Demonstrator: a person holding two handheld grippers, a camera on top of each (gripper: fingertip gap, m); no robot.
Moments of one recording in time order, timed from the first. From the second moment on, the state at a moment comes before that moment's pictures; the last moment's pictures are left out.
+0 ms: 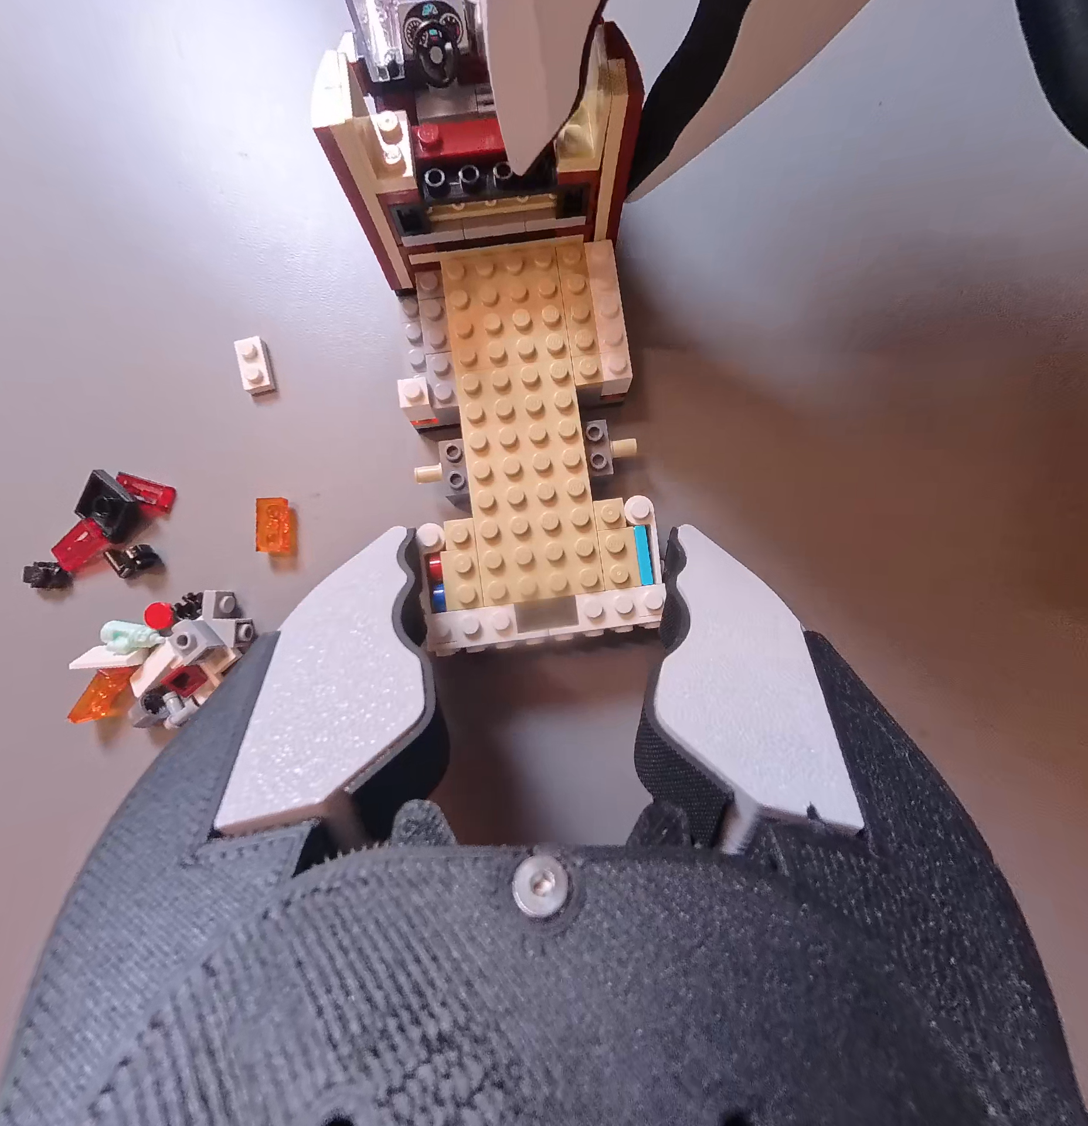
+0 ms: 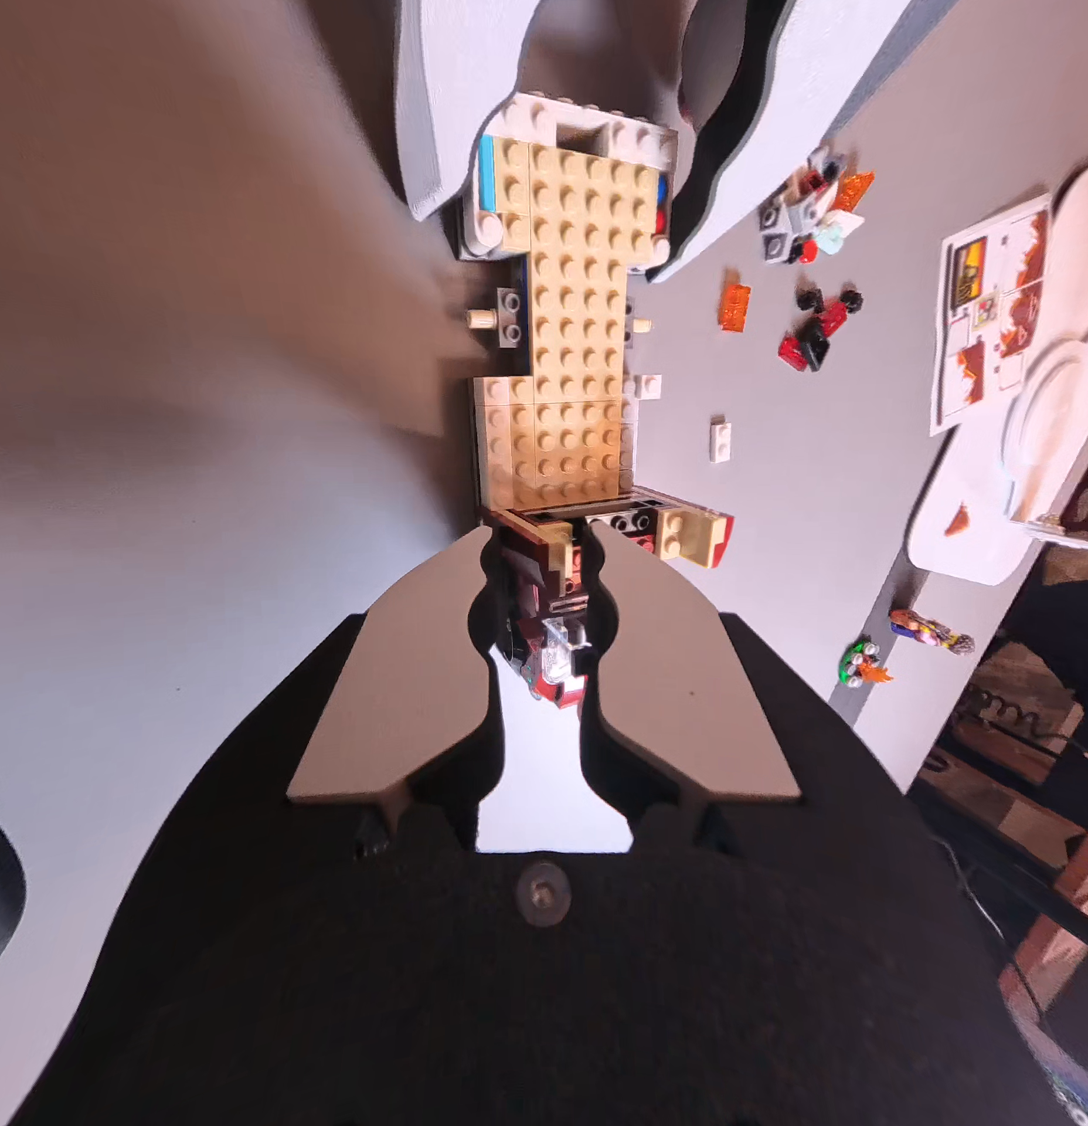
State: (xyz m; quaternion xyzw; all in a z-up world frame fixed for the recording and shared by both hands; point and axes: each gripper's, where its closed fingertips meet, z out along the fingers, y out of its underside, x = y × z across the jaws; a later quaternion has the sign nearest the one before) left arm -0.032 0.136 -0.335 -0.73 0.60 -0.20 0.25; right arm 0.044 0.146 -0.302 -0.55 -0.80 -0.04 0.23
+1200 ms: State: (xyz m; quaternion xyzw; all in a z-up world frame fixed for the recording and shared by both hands) left arm -0.032 0.134 -0.335 -0.73 0.60 -0.21 0.25; right arm 0.044 0.146 -0.299 -0.53 -0.81 -0.04 0.25
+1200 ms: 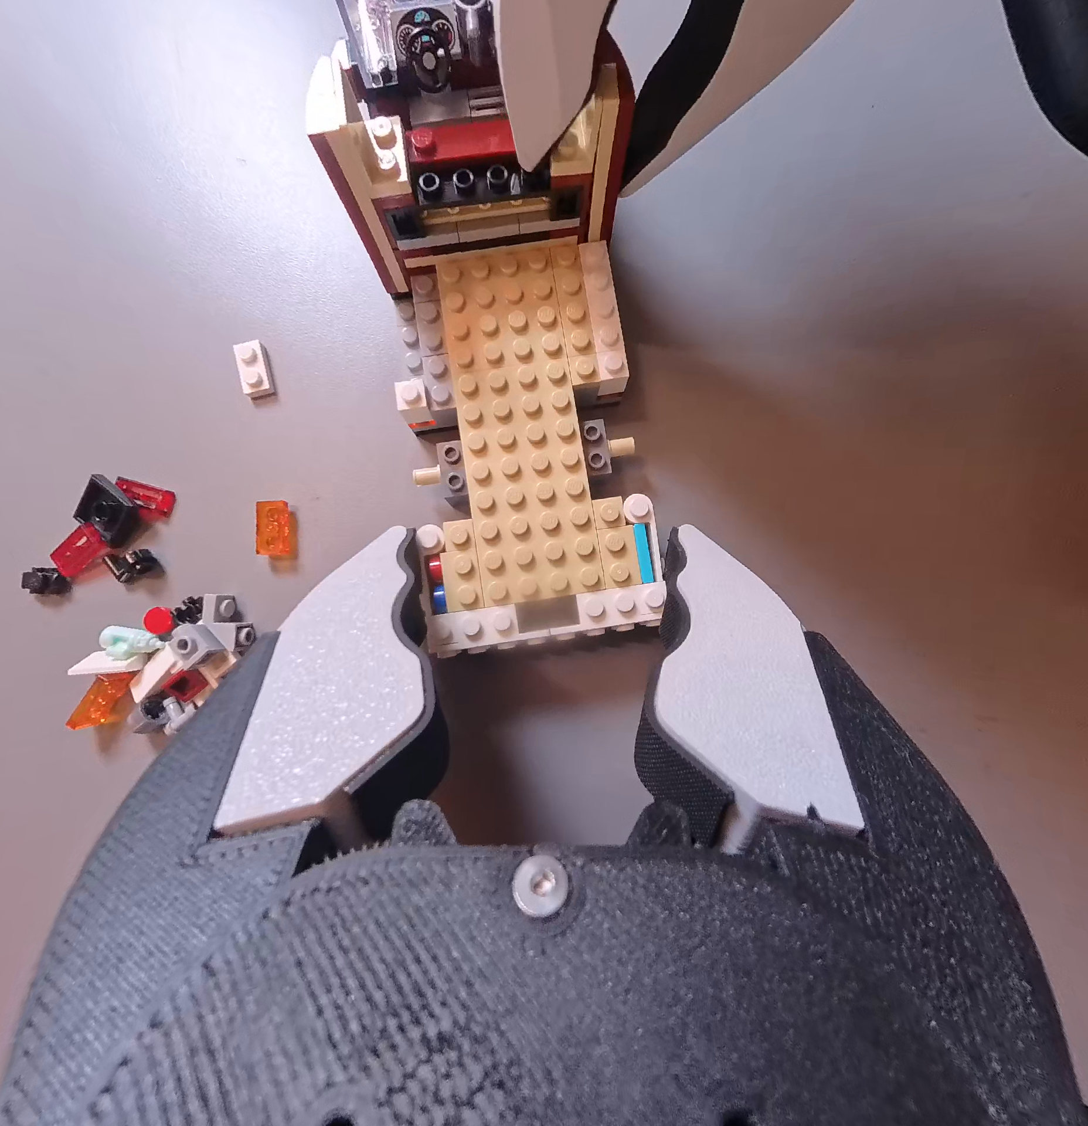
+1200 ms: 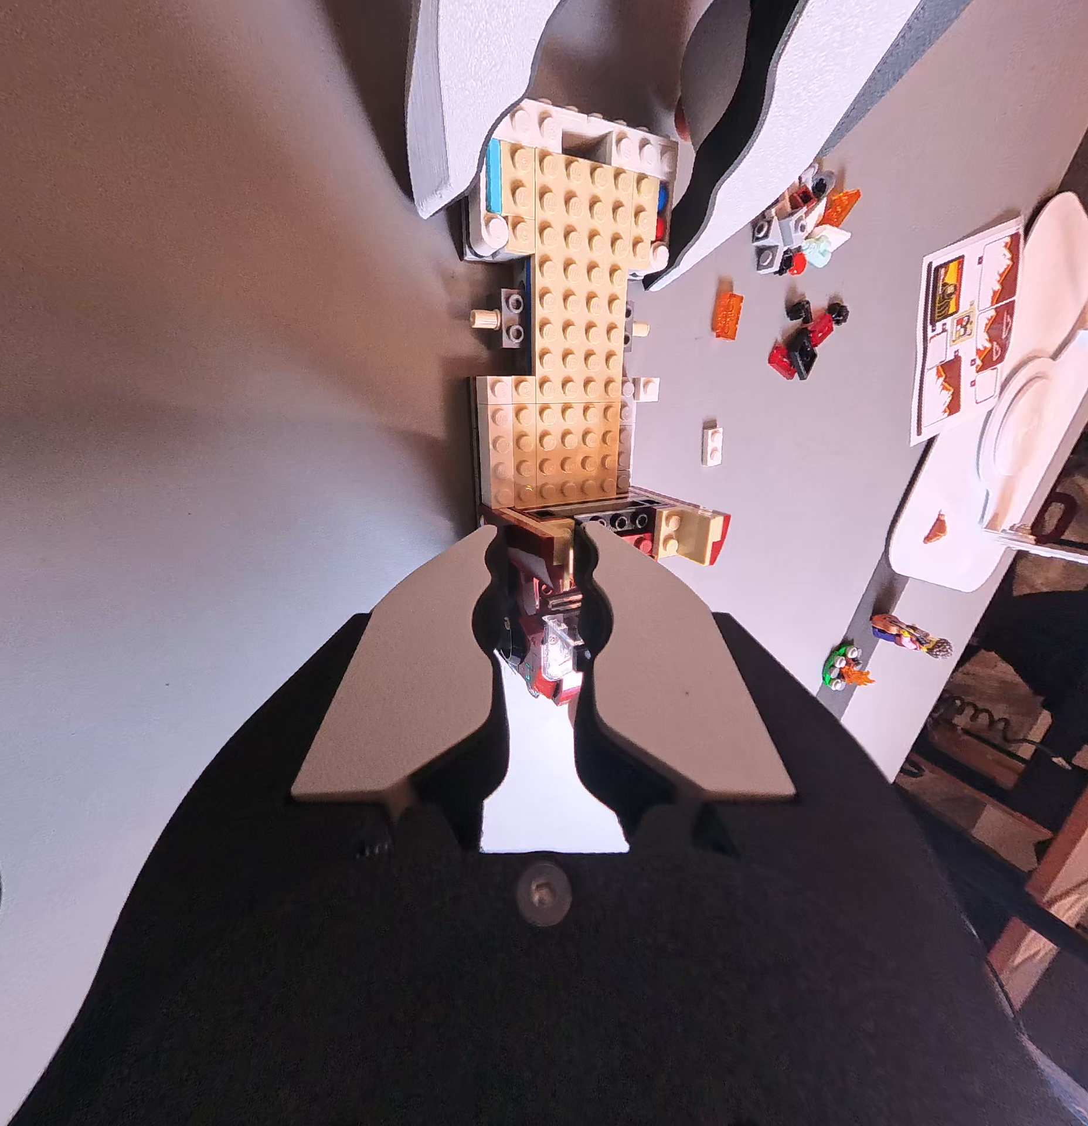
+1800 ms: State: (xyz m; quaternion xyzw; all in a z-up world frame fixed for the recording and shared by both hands) left arm -0.033 0.135 -0.334 -0.73 0.60 -0.21 0.25; right arm 0.043 0.147 -0.300 -0.54 -0.80 -0.03 0.27
